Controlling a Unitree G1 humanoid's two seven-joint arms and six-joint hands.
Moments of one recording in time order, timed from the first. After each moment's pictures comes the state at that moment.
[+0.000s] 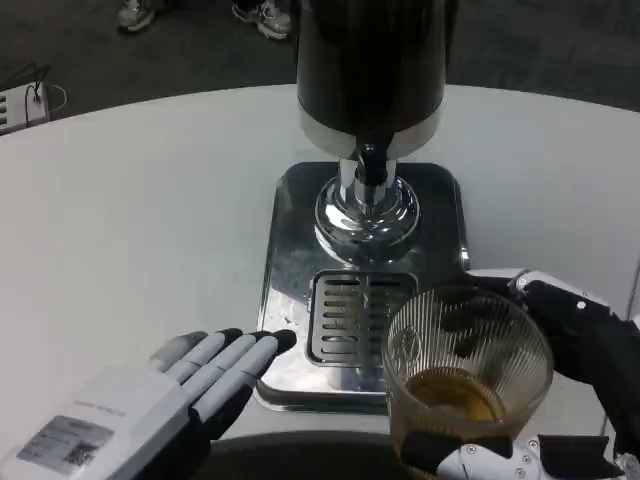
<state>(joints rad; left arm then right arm) 0.34 0.58 0.28 -0.70 0.50 -0.33 -0.38 0.31 -0.16 0.06 -1.02 -0.33 0.20 0.21</state>
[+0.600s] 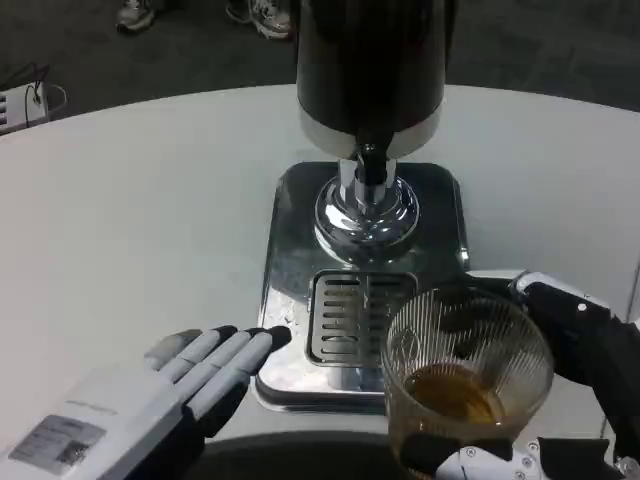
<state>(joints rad) 0.36 0.58 0.29 -0.70 0.48 -0.33 -0.38 0.33 -0.15 0.06 -1.02 -0.33 0.18 0.21</state>
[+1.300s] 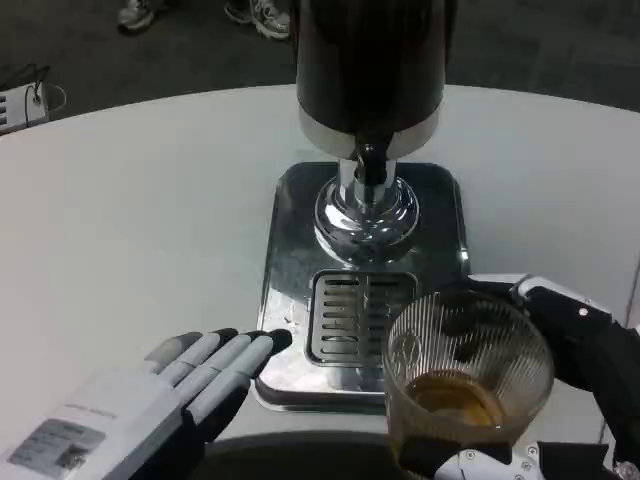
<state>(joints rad) 0.37 0.58 0.30 -0.72 0.48 -0.33 -0.38 0.34 -0.13 0.08 -1.02 -0.35 0.17 0.21</state>
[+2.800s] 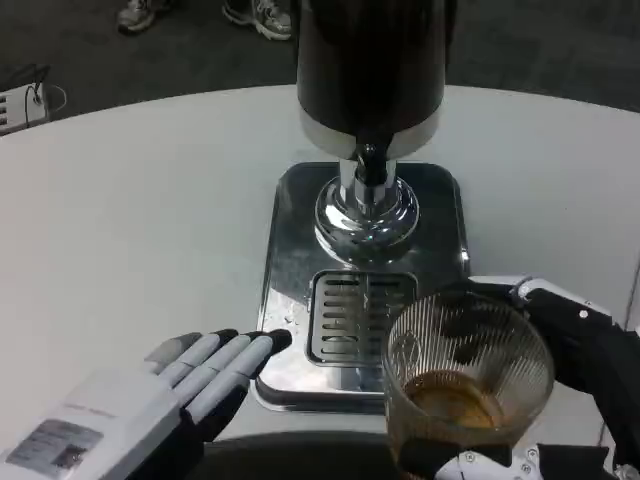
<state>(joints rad) 0.37 0.58 0.30 -0.72 0.46 -0.33 -0.39 0.35 -0.12 0.08 -1.02 -0.35 0.16 0.21</state>
